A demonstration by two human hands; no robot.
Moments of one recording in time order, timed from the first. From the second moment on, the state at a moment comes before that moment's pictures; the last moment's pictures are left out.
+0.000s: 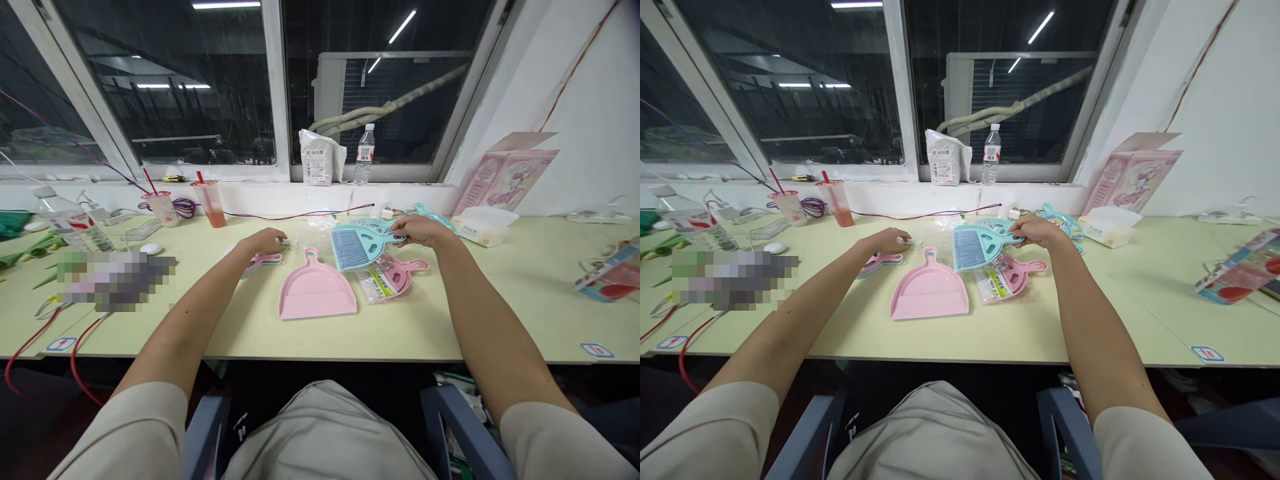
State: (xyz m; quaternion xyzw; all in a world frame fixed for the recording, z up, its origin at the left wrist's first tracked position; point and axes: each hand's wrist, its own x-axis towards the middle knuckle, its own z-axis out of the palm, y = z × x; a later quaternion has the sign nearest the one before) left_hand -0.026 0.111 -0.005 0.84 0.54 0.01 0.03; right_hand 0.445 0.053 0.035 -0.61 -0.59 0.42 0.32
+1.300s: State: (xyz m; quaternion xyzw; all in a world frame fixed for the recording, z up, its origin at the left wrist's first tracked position) left_hand 0.056 -0.005 0.014 0.82 0.40 0.41 0.01; right_hand 0.411 0.040 0.042 -0.55 -0.62 0.43 0.37
